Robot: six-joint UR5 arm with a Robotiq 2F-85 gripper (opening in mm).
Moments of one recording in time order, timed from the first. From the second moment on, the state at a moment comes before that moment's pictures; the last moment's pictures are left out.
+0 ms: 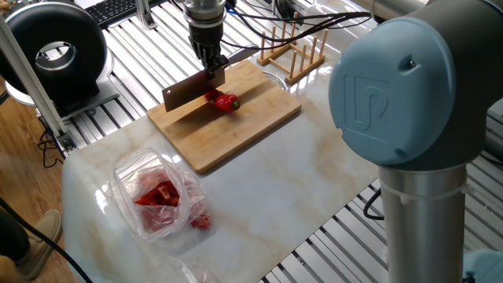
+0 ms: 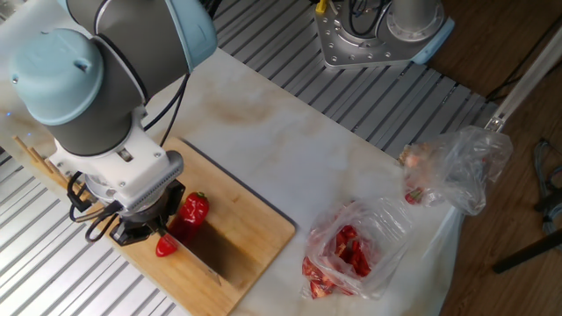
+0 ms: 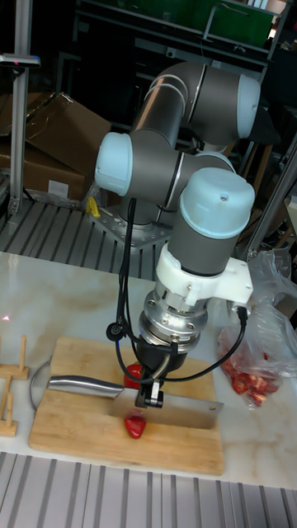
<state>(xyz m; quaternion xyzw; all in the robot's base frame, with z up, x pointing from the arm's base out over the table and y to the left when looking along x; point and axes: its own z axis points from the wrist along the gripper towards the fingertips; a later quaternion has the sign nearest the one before) 0.697 0.033 0.083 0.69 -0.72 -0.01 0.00</state>
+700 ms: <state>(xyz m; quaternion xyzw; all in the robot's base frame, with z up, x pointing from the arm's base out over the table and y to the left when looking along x) 0.696 0.029 0.082 0.69 -0.72 -0.01 0.01</state>
